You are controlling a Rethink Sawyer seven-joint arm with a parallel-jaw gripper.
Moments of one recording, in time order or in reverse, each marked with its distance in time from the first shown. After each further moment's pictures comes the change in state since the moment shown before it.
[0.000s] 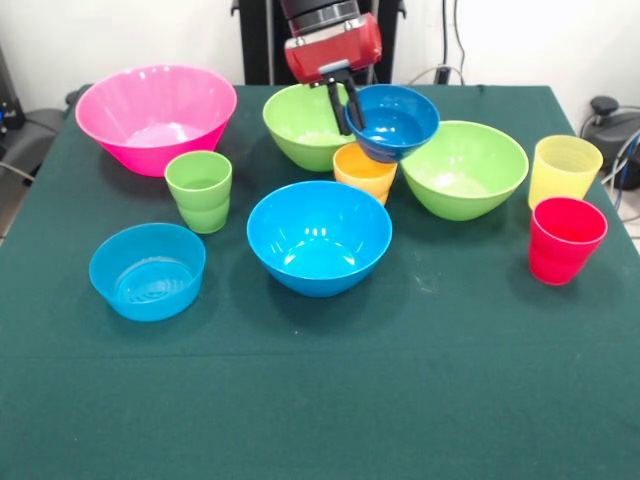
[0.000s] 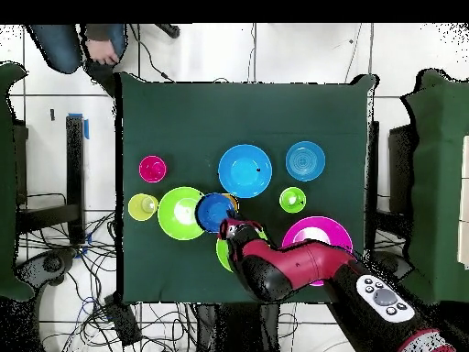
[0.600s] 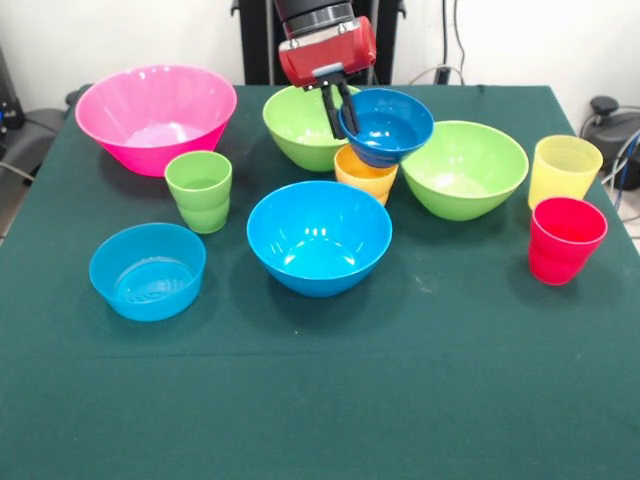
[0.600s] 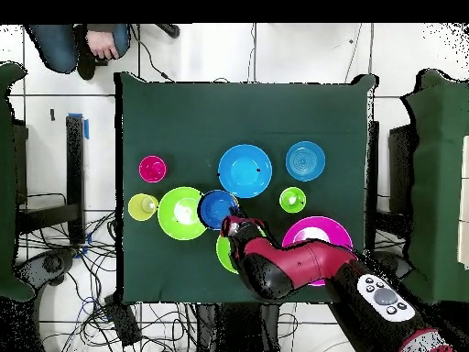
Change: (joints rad) arm 0.019 0.001 -0.024 -0.017 0.000 -0.026 0.000
